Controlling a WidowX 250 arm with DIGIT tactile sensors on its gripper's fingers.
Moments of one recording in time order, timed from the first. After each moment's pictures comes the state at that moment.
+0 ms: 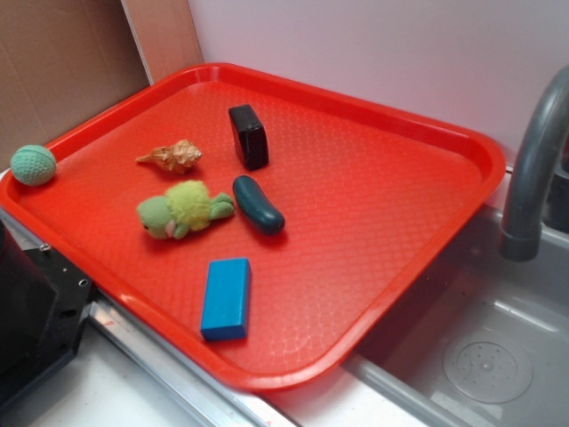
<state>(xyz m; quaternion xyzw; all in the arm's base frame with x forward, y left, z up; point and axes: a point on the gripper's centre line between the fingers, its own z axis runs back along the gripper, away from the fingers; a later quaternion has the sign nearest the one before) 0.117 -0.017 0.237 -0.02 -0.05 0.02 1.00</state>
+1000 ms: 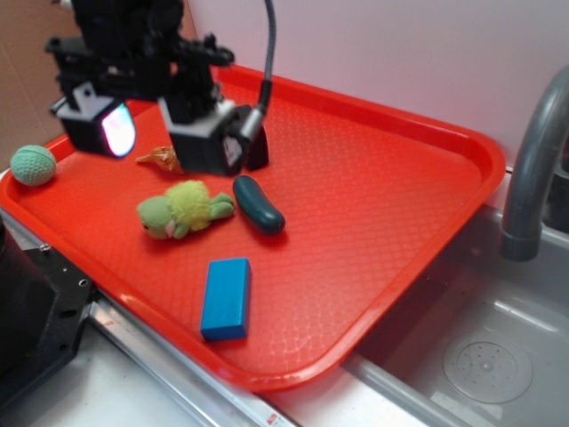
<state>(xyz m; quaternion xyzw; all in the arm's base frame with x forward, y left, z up) 0.123 -0.118 0.138 0.01 0.00 0.23 0.97</state>
